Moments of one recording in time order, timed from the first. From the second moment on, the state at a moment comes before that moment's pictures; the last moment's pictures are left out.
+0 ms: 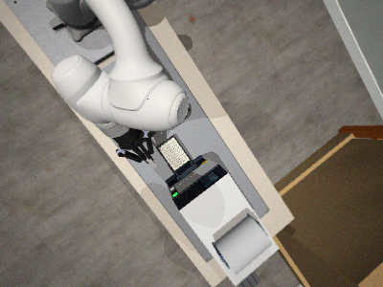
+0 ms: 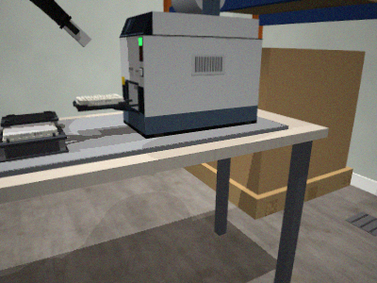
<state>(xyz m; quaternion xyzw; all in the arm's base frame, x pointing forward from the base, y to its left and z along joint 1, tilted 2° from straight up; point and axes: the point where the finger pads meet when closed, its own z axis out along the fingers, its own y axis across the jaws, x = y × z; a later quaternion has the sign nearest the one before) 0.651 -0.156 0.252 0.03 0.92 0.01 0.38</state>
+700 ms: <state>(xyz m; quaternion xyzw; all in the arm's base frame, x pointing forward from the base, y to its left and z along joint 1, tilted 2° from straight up) 0.662 -0.159 0.244 0.03 0.93 0.00 0.38</state>
